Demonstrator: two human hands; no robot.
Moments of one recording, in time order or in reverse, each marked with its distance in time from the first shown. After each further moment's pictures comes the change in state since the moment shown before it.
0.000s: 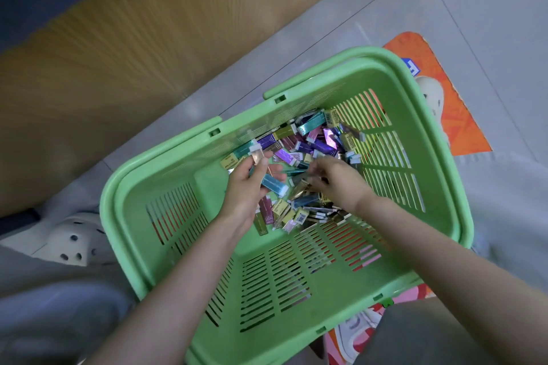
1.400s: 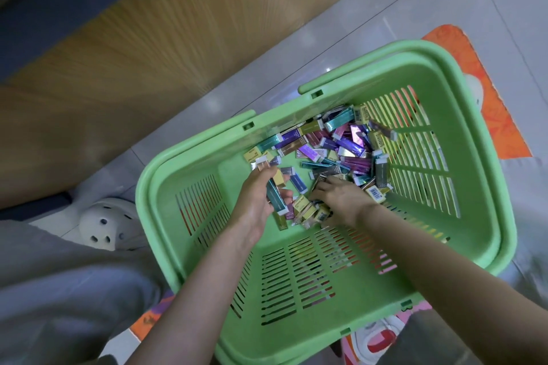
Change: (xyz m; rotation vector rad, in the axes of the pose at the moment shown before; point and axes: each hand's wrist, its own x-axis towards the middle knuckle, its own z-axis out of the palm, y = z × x) left_hand -0.016 0.004 -0.023 -0.033 0.079 -0.212; right_hand 0.011 -0.001 0.045 -0.674 -0.499 -0.198
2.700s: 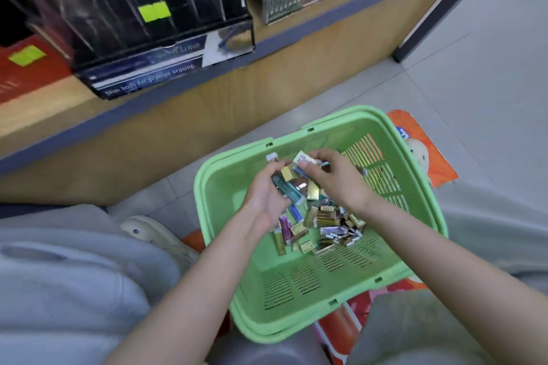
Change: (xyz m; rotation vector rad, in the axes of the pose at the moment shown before) left_hand -0.088 0.039 0.012 -0.281 -0.241 0.144; right_hand -0.121 -0.082 -0.123 1.085 0.773 -0.014
